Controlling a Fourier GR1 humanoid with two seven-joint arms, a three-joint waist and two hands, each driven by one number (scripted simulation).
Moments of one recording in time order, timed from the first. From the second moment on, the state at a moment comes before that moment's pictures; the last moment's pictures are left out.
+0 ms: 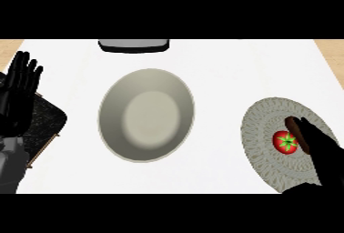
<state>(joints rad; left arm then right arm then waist) -0.24 0.42 0.09 -1.46 0.27 0.14 -0.05 0.13 -0.41 0.14 -2.03 0.77 0.33 0.69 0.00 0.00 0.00</state>
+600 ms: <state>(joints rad) -0.24 0.39 0.15 -1.45 0.23 0.09 -0.05 0.08 -0.37 0.08 -1.89 0.82 0.32 0.51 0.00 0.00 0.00</state>
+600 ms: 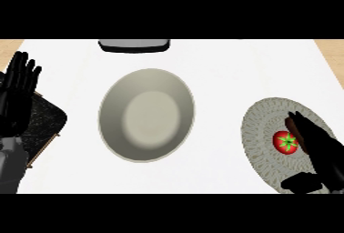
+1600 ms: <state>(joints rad) -0.24 0.35 0.21 -1.50 0.18 0.04 -0.01 0.00 -0.28 0.01 -1.59 0.94 0.25 0.41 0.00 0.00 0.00</state>
